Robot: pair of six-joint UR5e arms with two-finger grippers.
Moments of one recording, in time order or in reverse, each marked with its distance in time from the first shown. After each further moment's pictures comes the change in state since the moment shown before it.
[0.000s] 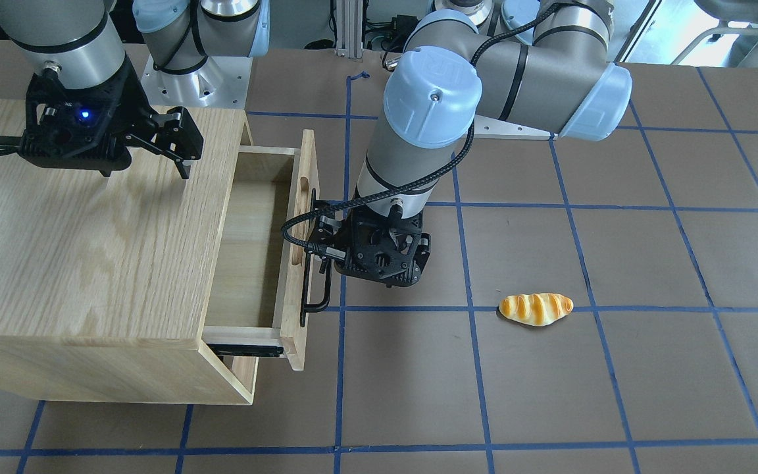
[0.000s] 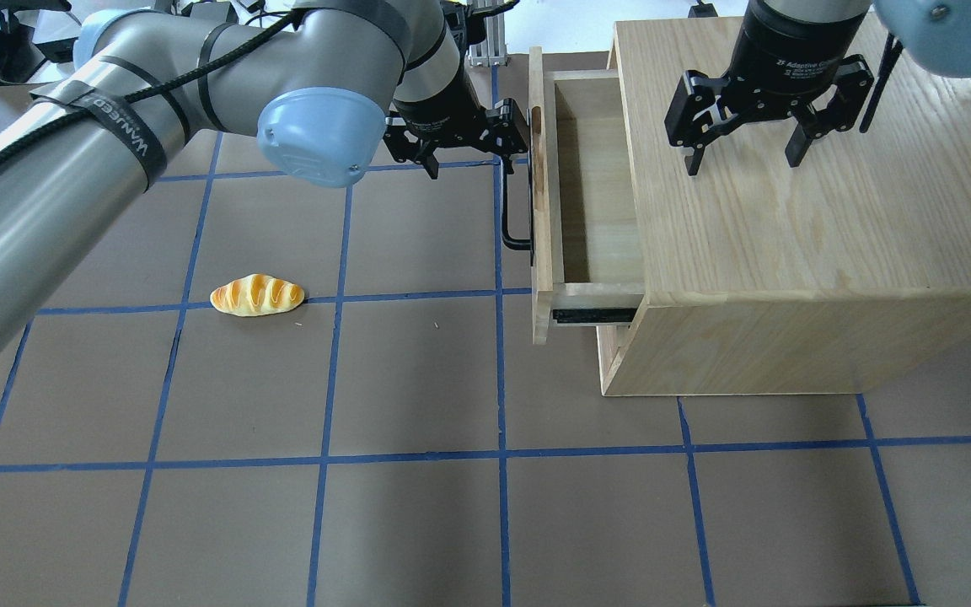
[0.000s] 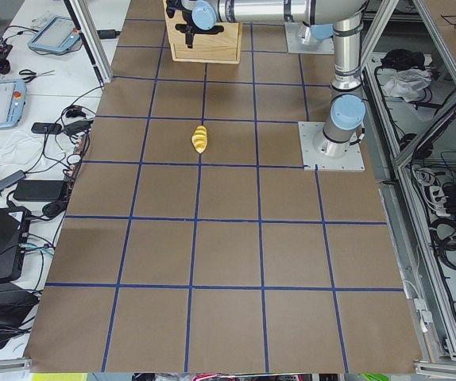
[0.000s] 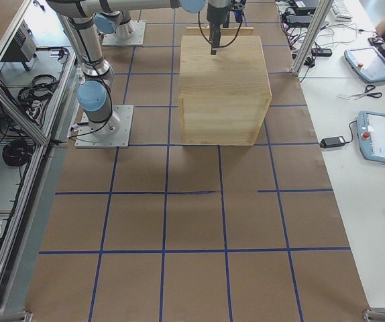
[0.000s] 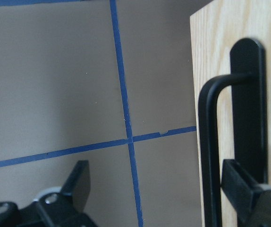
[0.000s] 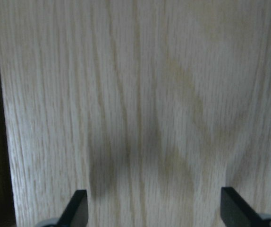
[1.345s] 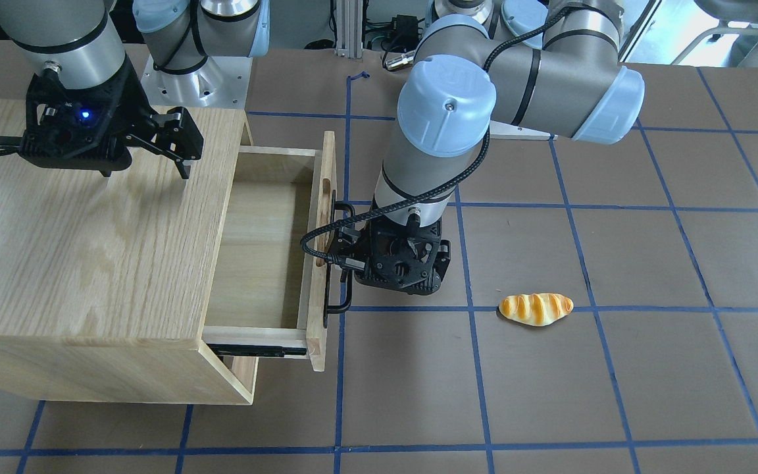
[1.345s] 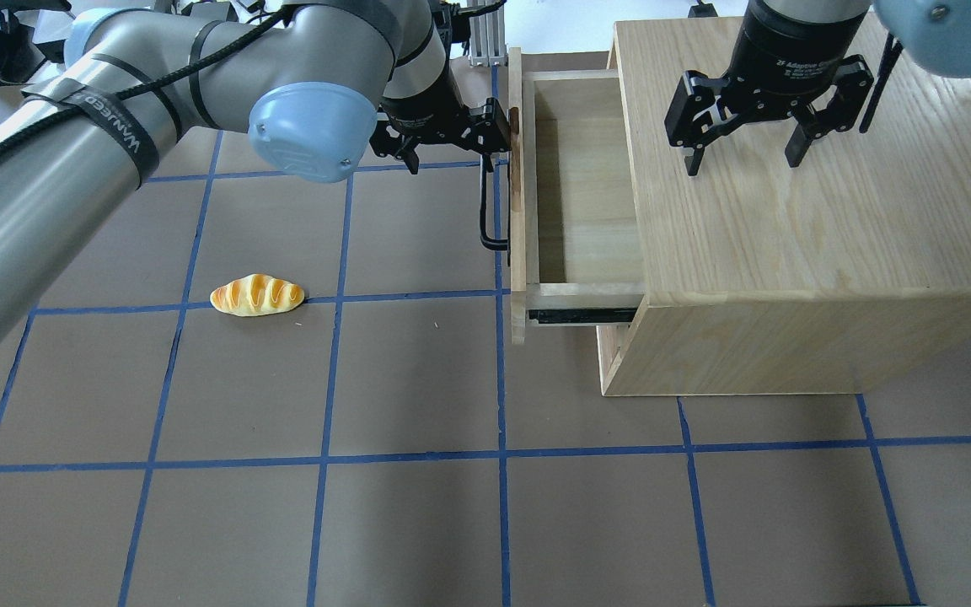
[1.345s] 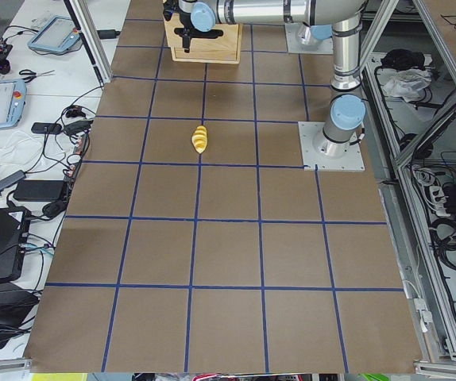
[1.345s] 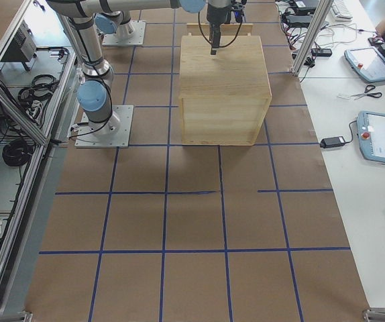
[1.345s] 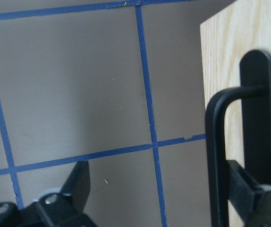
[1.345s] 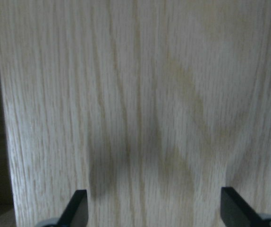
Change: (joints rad) left arm 0.024 -0.002 0.001 -0.012 0.049 0.030; right arm 0.000 0.000 0.001 0.000 0.000 0.000
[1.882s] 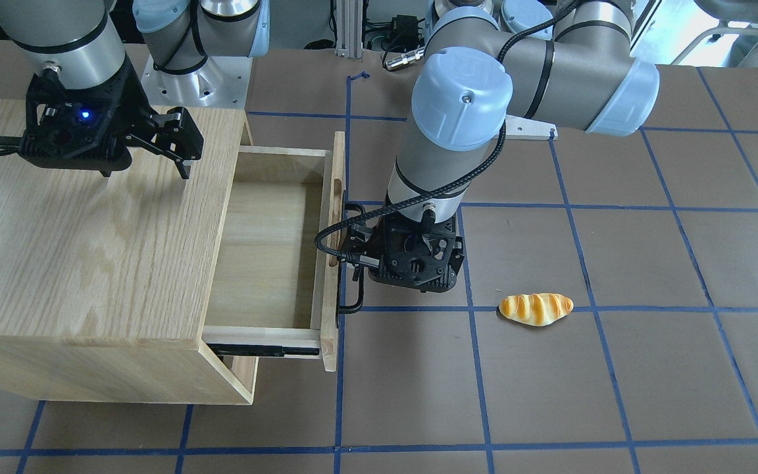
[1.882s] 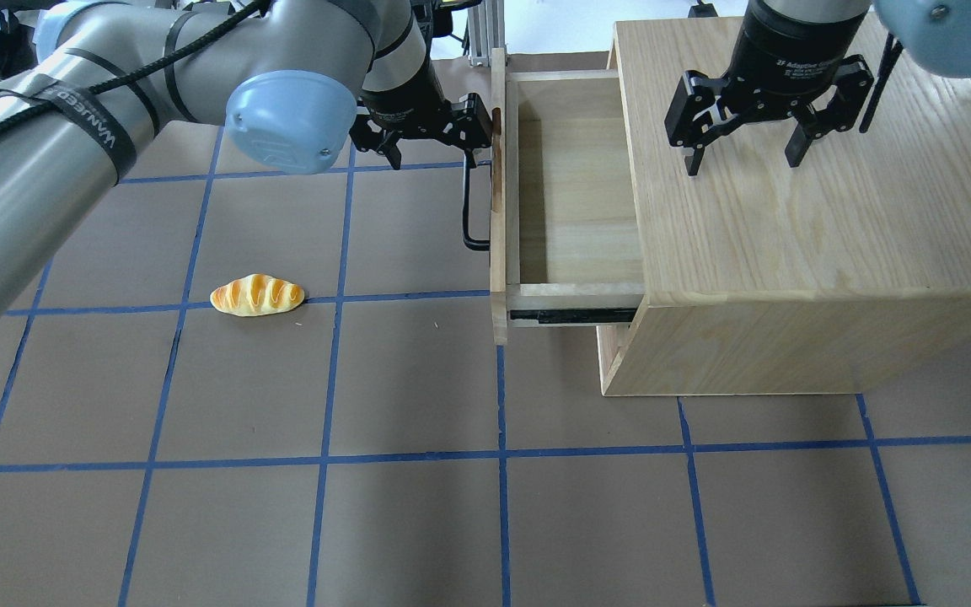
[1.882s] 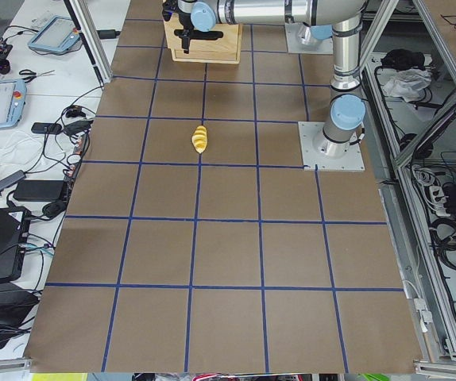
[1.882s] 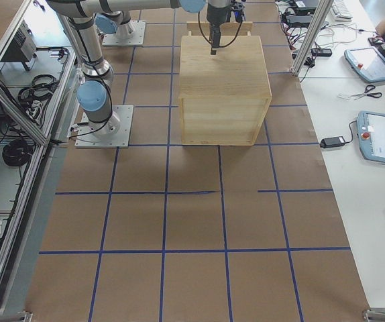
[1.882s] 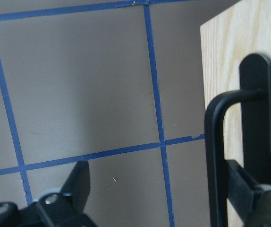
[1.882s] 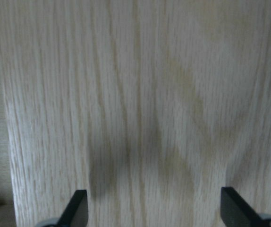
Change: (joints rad) left arm 0.023 0.019 0.001 -0.027 0.017 0.016; right arm 0.000 0.000 0.000 0.000 0.000 0.000
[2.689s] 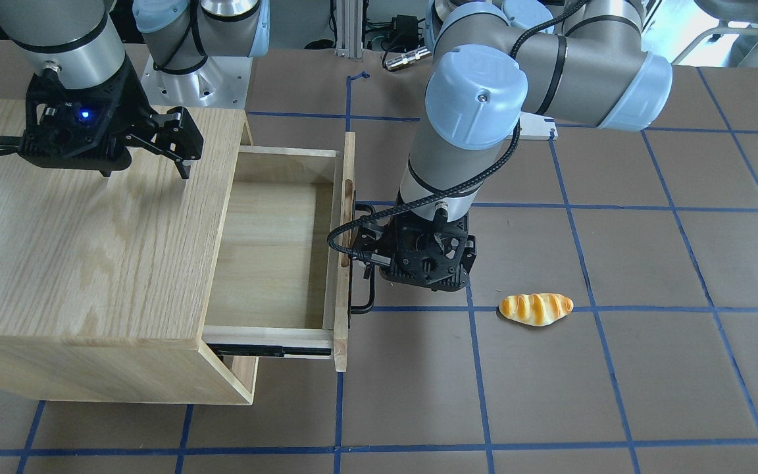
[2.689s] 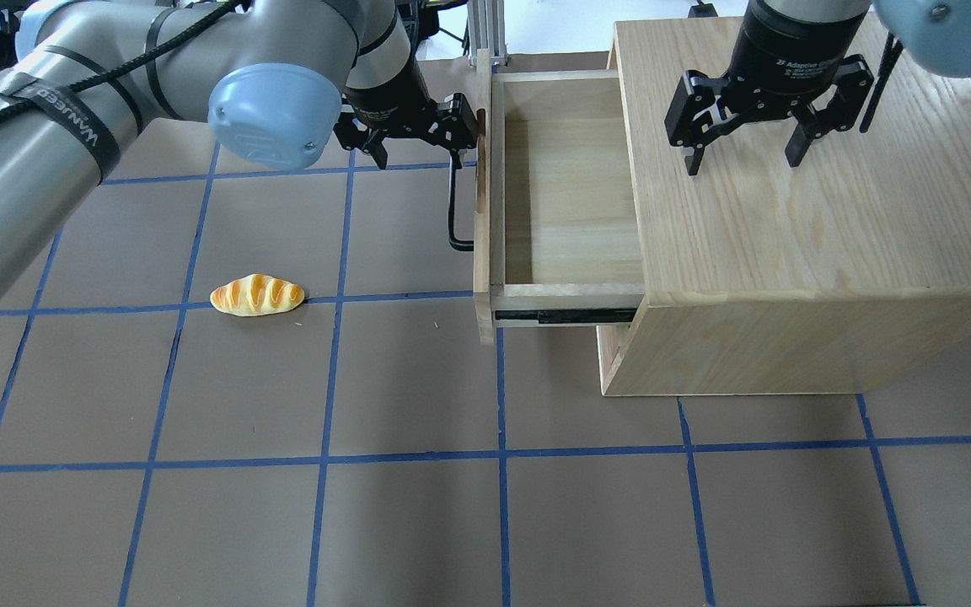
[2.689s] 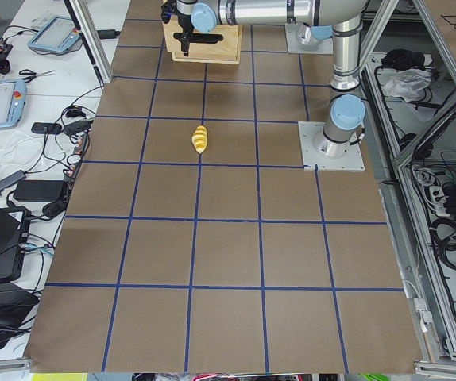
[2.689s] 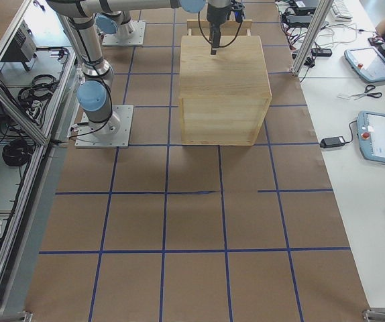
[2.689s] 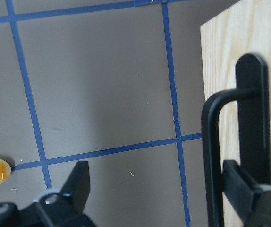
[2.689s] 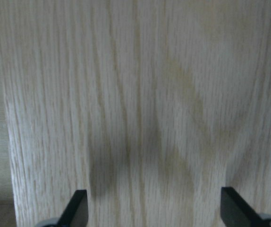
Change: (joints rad) left arm 0.012 0.009 0.000 -0.023 0.008 0.041; right arm 0.000 0.000 -0.001 0.000 0.000 0.001
